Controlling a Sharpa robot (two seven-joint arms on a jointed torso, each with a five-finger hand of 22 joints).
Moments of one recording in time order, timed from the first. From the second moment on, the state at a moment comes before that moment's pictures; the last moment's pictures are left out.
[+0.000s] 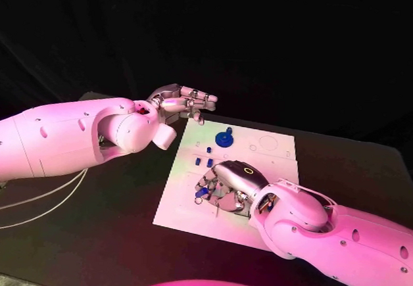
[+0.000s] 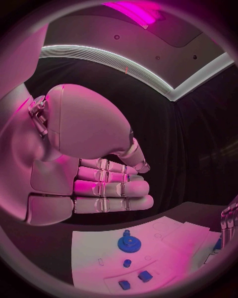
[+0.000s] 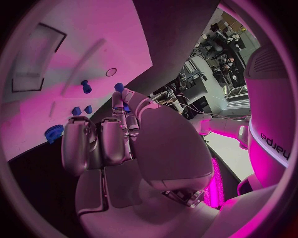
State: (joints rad) left arm 1.24 -0.90 0.02 1.53 -0.09 -0.20 0.16; left_hand 1.39 -0.15 0.44 -0.01 0.05 1.08 0.16 0.08 0.09 1.18 0.09 0.20 0.13 1.21 0.01 0.91 0.50 0.18 1.05 0.10 0.85 0.58; right arm 1.09 -0.60 -0.11 1.72 -1.58 -0.36 -0.20; right_hand 1.46 -0.08 0.39 0.04 0.22 1.16 0.11 0.10 0.11 1.25 0.06 0.16 0.12 1.46 -0.02 1.30 1.17 0.06 1.46 0.07 1.32 1.31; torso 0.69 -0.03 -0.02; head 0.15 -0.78
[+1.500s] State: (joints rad) left arm 1.24 -0.90 0.02 1.53 -0.09 -0.20 0.16; left_hand 1.39 -0.15 0.44 -0.01 0.05 1.08 0.16 0.08 0.09 1.18 0.09 0.20 0.13 1.21 0.01 0.91 0.50 0.18 1.05 0.10 0.85 0.58; right arm 1.06 -0.54 -0.12 1.63 -1.61 -0.29 -0.21; right_hand 1.45 -0.09 0.40 0.04 0.23 1.16 0.11 0.10 0.11 1.24 0.06 0.15 0.12 1.46 -0.02 1.30 1.17 0.06 1.46 0.07 1.31 1.31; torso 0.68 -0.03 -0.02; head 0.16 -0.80
